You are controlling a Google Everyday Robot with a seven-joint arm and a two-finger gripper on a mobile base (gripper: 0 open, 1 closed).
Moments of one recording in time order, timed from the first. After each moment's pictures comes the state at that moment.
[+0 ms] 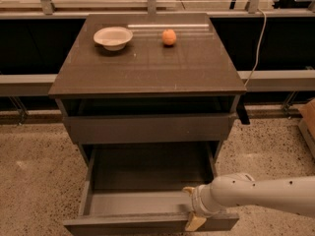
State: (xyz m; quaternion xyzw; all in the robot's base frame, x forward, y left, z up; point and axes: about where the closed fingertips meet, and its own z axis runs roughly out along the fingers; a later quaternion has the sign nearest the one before) arm 0.429 -0.124 0.421 -0.69 0.70 0.09 0.20
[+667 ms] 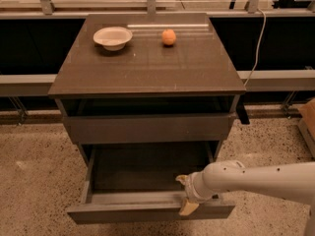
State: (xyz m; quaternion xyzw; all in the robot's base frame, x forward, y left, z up) arm 0.474 -0.104 0.428 -0.70 0.68 0.08 0.21
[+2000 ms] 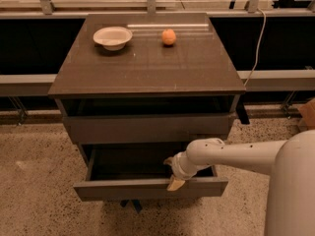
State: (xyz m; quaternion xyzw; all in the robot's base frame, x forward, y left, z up) arm 0.557 -0.064 0.428 -0.73 0.64 0.07 0.22
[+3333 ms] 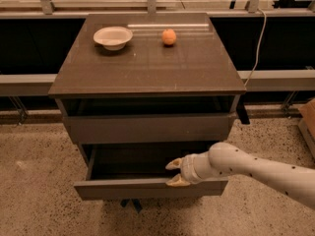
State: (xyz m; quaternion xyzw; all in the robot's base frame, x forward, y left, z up) arm 0.532 -0.065 0.485 -0.68 0.65 0.14 0.32
